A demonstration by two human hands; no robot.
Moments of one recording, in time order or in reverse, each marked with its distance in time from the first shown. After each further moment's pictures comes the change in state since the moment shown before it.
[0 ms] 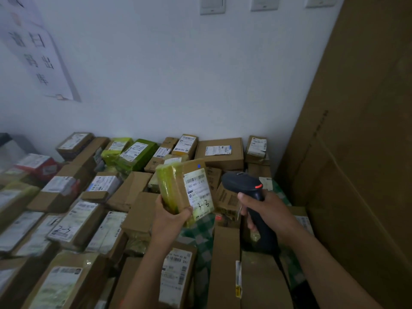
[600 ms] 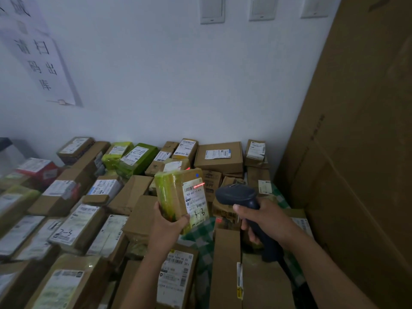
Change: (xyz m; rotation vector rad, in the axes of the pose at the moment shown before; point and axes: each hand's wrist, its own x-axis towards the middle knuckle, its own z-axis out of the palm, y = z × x) left_hand 0.002 -0.017 -0.010 0.050 0.002 0.029; right_hand -0.013 -0.001 0.006 -0.082 -0.090 0.025
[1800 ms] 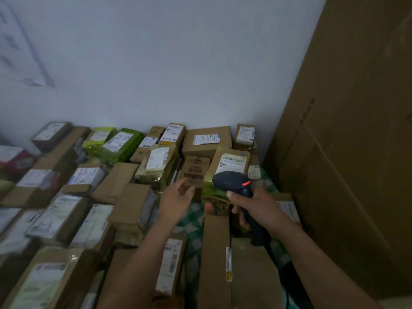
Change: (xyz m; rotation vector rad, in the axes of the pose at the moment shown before) left_hand 0.022 0.029 0.046 0.269 -0.148 0.213; right_hand 0.013 0.017 -0.002 -0.026 0.158 0.073
